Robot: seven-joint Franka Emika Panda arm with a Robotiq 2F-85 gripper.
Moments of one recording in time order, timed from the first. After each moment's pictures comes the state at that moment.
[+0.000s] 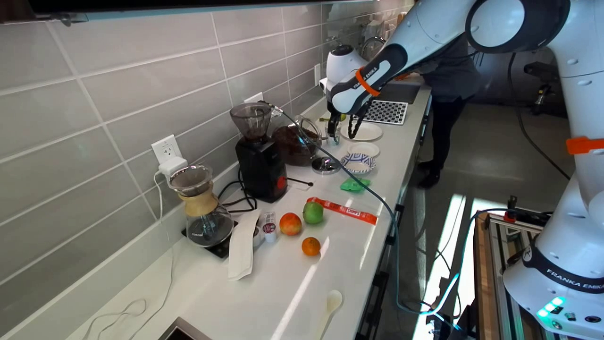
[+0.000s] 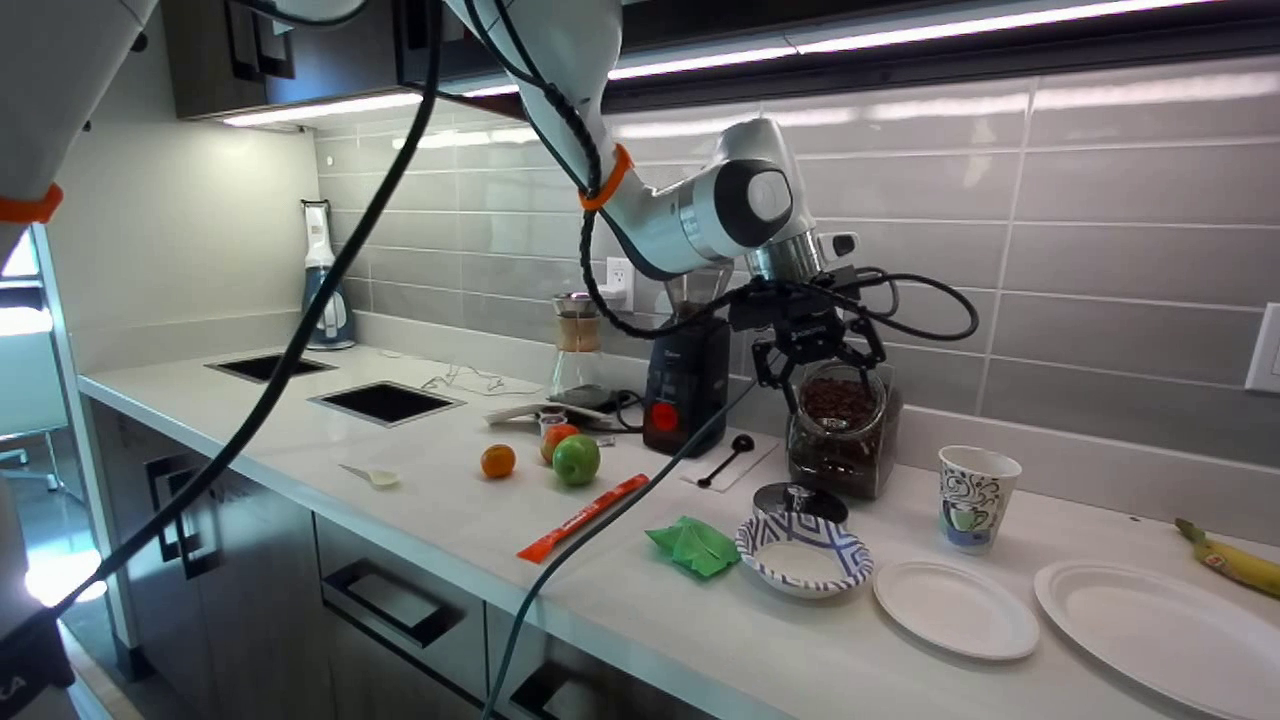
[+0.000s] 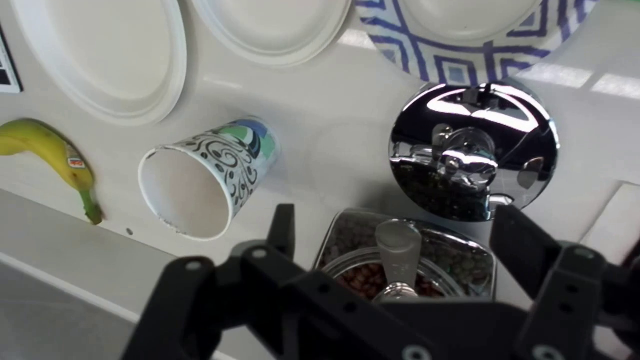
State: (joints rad) arm -0.26 0.48 -0.20 -1.76 -0.27 2.57 -0.37
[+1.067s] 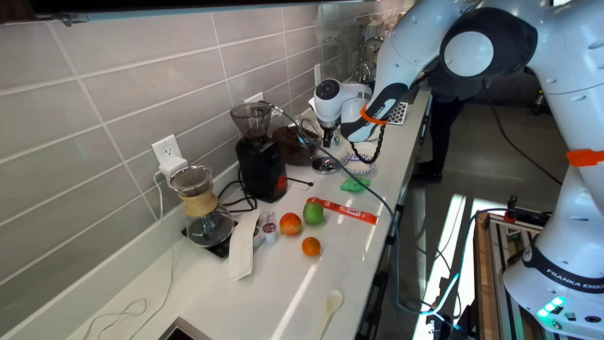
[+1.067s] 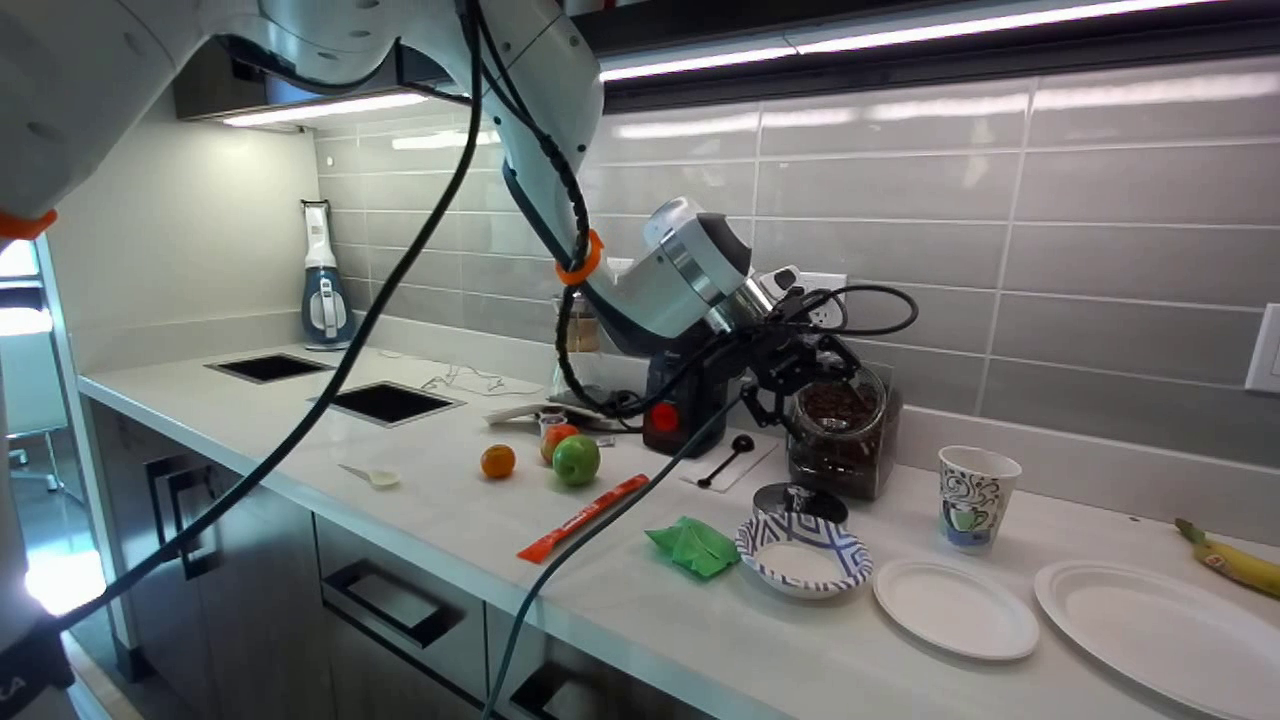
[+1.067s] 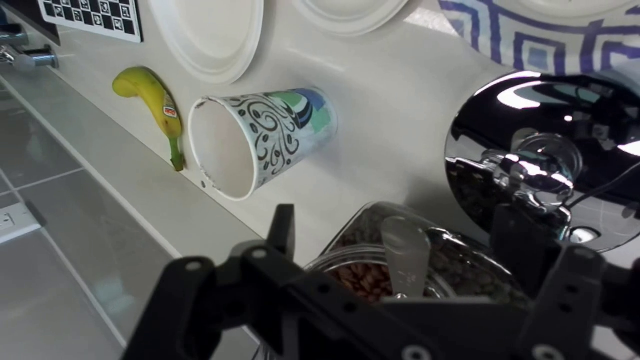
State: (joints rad) arm 0.00 0.60 -0.45 -1.78 -0.83 2.74 0.17
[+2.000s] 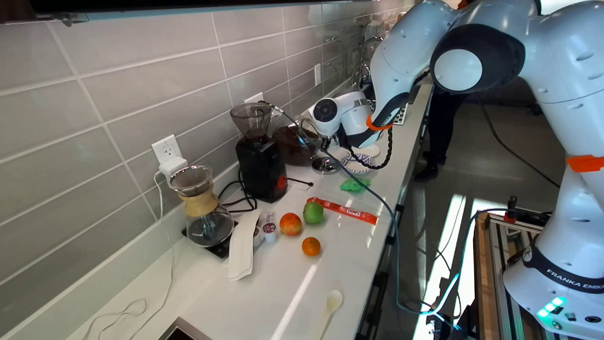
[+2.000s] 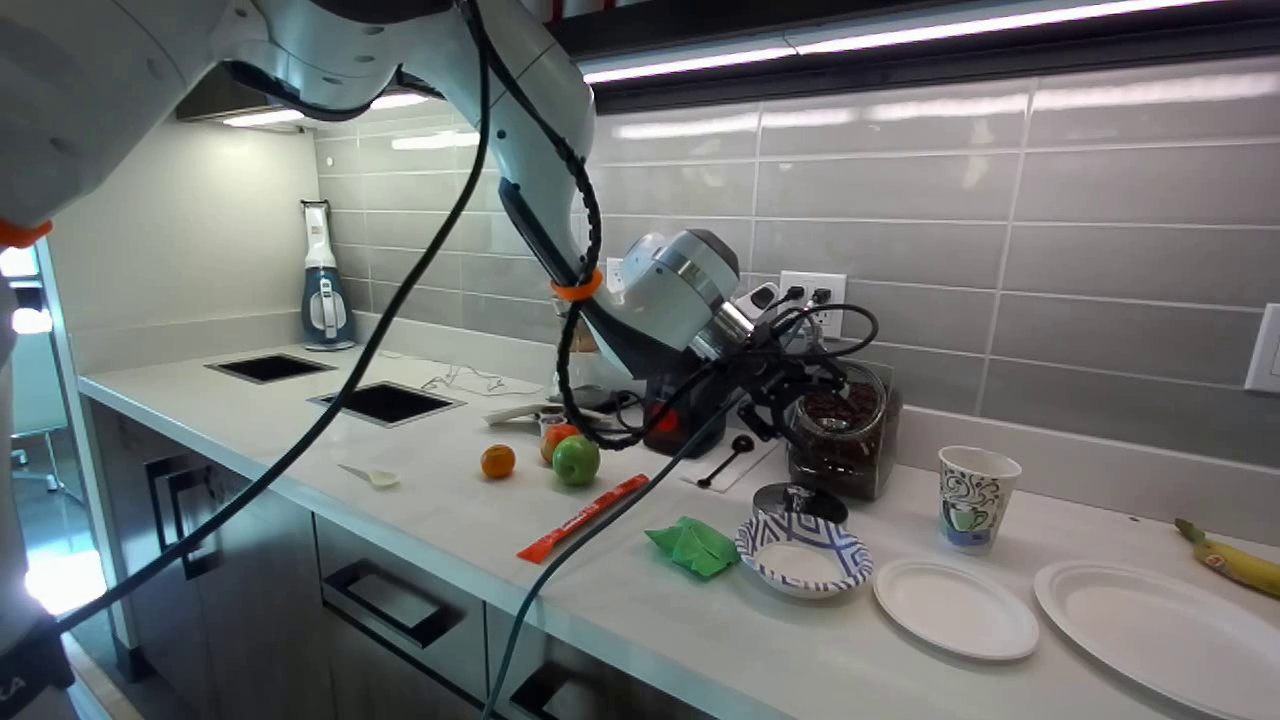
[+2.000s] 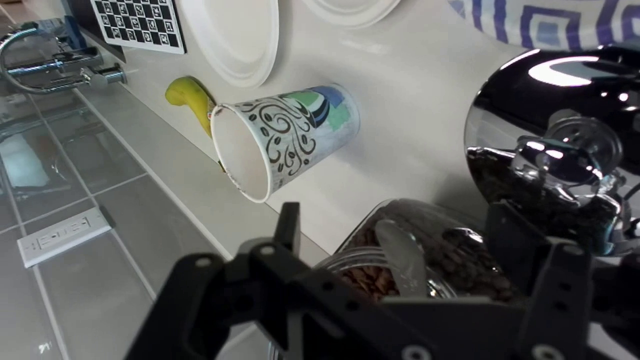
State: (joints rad) arm 0.09 0.66 -0.54 -1.77 -1.14 2.74 0.62
